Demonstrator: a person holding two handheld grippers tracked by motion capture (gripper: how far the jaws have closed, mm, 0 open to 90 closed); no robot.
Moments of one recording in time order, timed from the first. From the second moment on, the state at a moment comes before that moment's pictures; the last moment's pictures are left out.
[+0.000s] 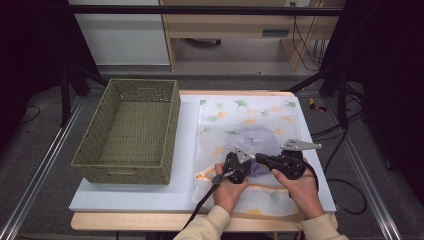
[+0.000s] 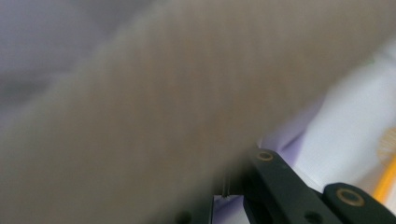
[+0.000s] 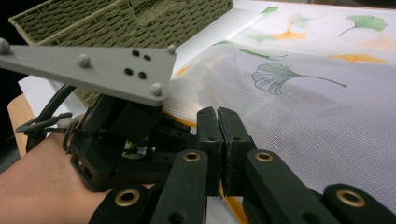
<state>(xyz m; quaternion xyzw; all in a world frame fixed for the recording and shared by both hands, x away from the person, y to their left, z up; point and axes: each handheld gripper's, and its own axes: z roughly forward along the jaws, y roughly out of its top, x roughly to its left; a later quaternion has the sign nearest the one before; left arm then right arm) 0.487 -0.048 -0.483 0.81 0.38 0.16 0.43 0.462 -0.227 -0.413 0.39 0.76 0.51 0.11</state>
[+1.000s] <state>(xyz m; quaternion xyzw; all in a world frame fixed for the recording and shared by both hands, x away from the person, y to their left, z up) 0.512 -0.043 -0.481 0.79 0.40 0.22 0.41 0.462 -0.220 -0.414 0.39 0.76 0.51 0.10</state>
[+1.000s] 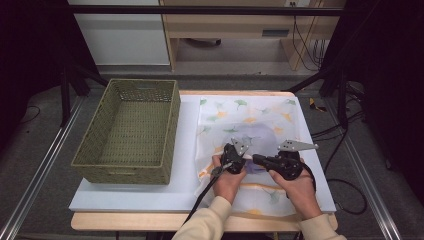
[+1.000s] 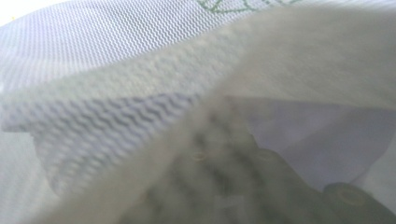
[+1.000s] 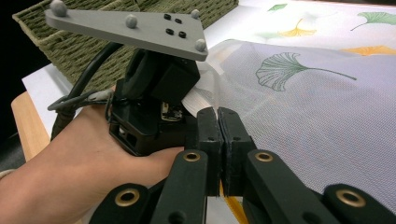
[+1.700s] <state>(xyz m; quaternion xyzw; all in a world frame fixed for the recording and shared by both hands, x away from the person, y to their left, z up) 0.506 -0.039 -0.473 0.80 0.38 0.22 0.41 0.460 -0.224 -0.415 0.39 0.76 0.51 0.10</state>
